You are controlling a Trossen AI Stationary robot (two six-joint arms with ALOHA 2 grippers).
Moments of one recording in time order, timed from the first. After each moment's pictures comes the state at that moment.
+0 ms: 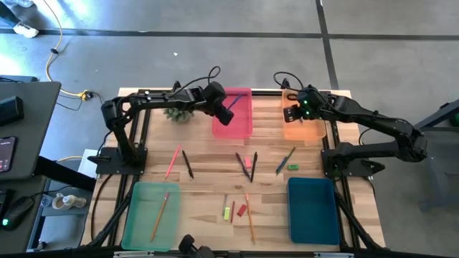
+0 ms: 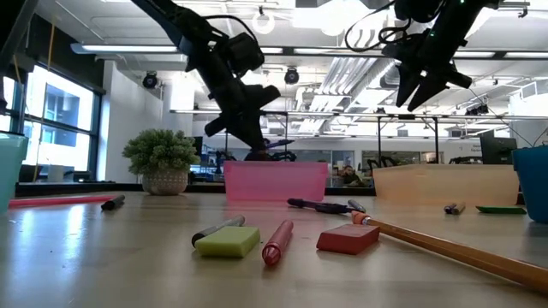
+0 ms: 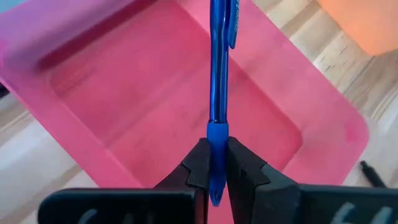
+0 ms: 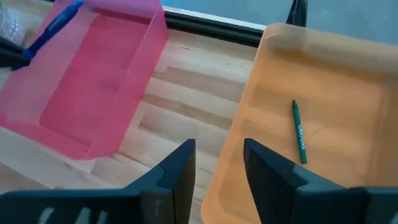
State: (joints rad) left arm 0.59 1.79 1.25 -0.39 -0.01 -0.37; right arm -0.51 1.03 0.93 -0.84 0.26 0.64
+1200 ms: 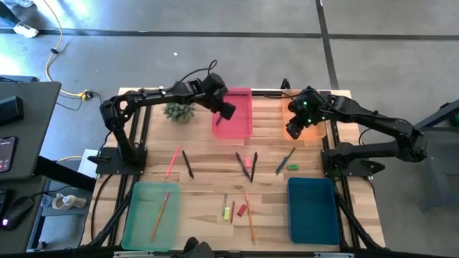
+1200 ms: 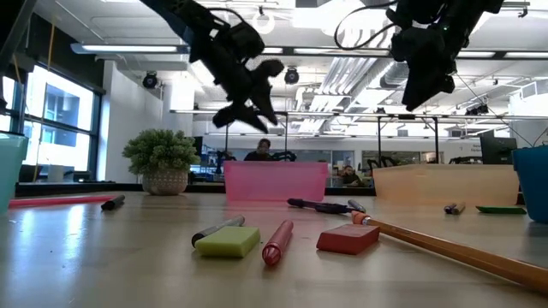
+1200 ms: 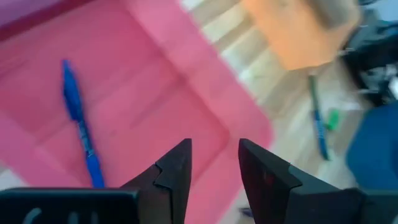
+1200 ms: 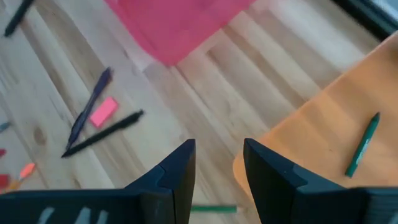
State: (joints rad) left arm 0.62 1.78 1.37 -0.47 0.24 -0.47; right arm -0.51 1.03 0.93 -0.91 -0.09 0.20
